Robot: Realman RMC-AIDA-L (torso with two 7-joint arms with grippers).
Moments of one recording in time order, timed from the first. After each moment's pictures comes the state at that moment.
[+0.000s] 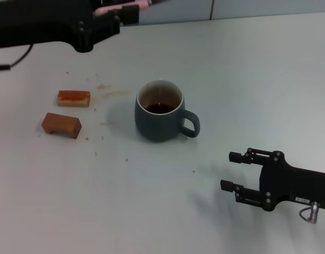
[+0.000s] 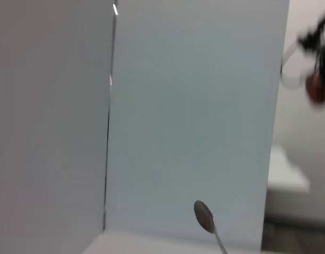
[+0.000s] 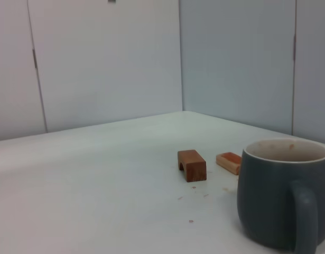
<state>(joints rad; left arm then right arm) -0.55 -2.06 0.89 1.19 1.74 1.66 -1.72 0.39 2.08 -0.40 -0.31 -2.19 -1.58 0.70</state>
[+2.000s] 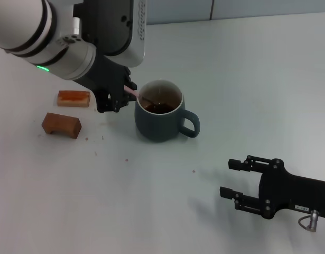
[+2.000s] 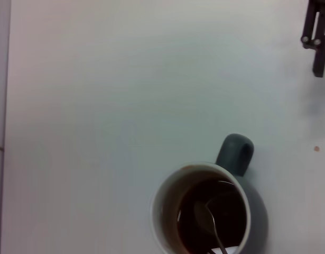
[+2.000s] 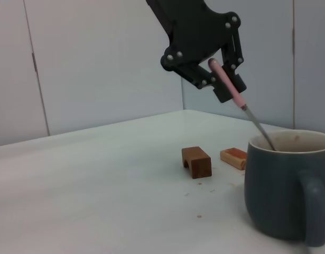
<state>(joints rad) -0.68 -2.08 1.54 1.58 2.60 1.57 -1.94 0.37 2.08 -0.41 -0.28 -2.18 -1.58 0.70</state>
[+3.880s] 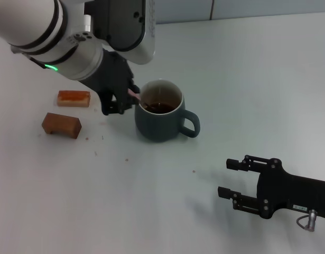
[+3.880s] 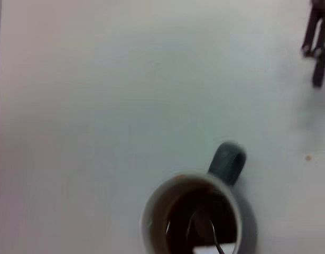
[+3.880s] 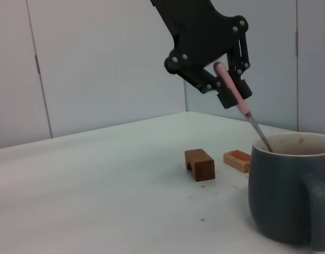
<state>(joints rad) -0.73 -2.08 1.55 1.55 2.60 1.60 -2.00 0.38 2.08 -0.41 -0.27 -2.18 -1.58 0.69</state>
